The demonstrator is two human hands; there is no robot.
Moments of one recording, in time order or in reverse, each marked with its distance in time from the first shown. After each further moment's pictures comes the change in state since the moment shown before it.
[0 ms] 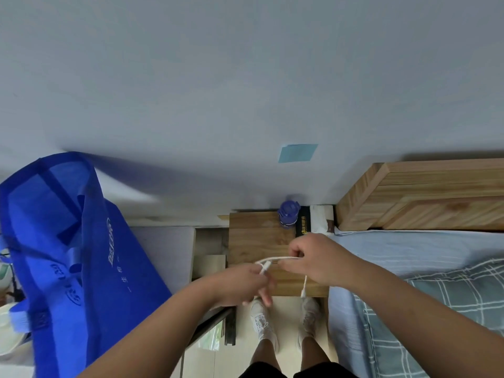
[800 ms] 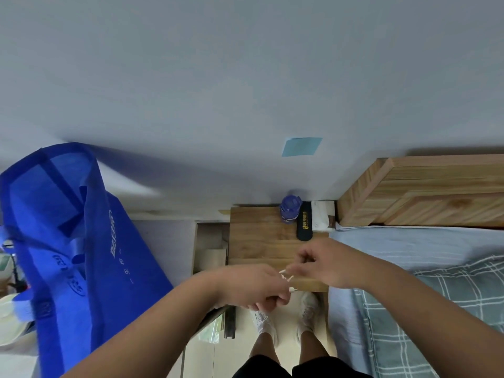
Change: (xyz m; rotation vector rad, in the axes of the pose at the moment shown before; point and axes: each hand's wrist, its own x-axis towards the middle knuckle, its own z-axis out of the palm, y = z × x) left_hand -0.019 0.023 0.003 -0.071 -0.285 0.118; right_hand -0.014 0.004 -0.004 0.051 -0.179 -0.016
